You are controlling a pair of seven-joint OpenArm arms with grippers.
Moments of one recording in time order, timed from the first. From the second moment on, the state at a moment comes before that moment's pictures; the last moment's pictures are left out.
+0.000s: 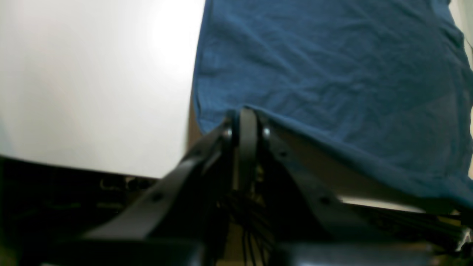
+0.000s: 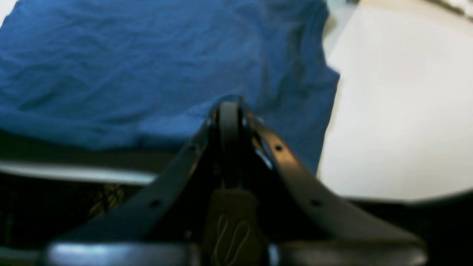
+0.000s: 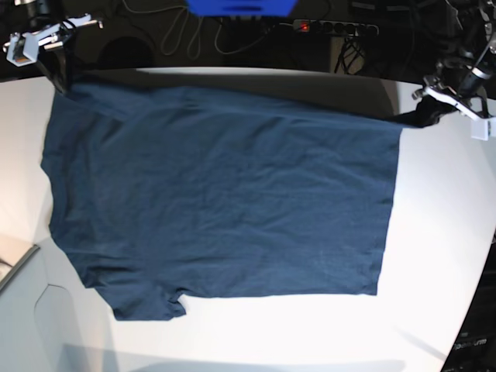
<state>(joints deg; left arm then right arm) 27.6 -9.1 -38.3 104.4 -46.7 -23.6 53.4 -47.2 -0.9 36.8 102.1 6.8 38.7 10.6</state>
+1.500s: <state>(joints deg) 16.9 -12.9 -31.7 93.1 -41.6 -23.5 53.2 -14.7 13.2 25.7 78.4 -7.2 39.0 14.6</state>
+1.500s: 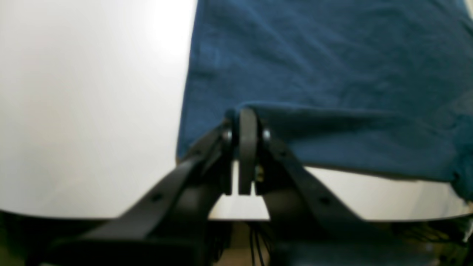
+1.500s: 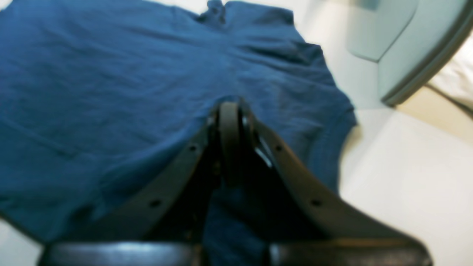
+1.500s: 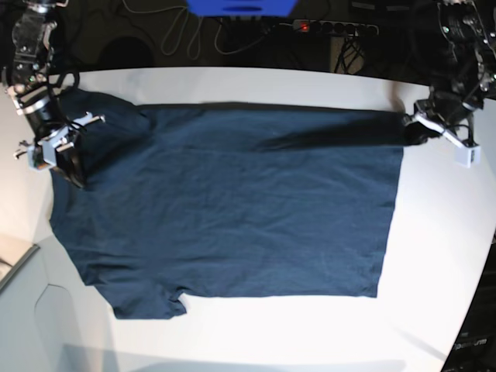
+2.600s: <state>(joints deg) 6.0 -12.2 -31.6 85.7 -32.8 -23.5 53.2 3.5 14.0 20.4 63.6 -16.0 39.2 14.0</state>
